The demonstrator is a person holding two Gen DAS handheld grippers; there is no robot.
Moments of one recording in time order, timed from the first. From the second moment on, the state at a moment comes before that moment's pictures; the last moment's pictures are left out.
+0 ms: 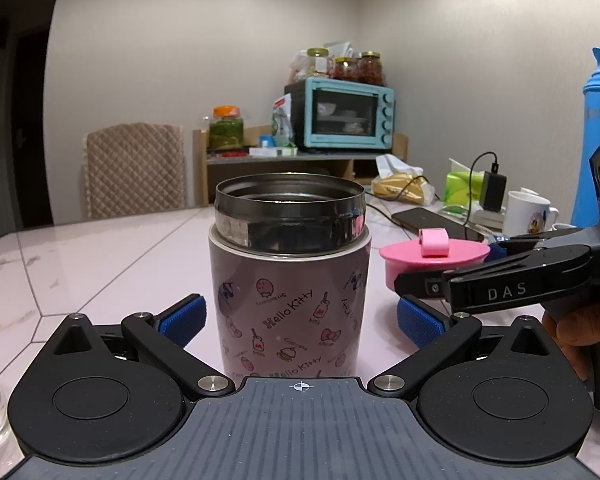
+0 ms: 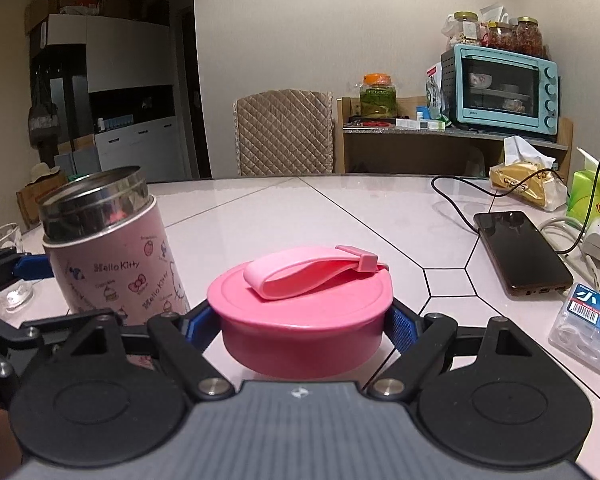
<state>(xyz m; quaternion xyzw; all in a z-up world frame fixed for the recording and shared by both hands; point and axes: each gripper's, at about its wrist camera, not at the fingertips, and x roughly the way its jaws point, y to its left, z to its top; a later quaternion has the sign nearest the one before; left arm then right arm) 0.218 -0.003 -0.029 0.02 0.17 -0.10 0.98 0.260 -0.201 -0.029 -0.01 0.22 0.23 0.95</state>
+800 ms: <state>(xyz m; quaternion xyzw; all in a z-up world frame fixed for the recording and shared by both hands) 0.224 -0.002 -0.030 0.02 0.20 -0.11 0.97 0.265 -0.196 -0.039 -0.03 0.26 0.23 0.94</state>
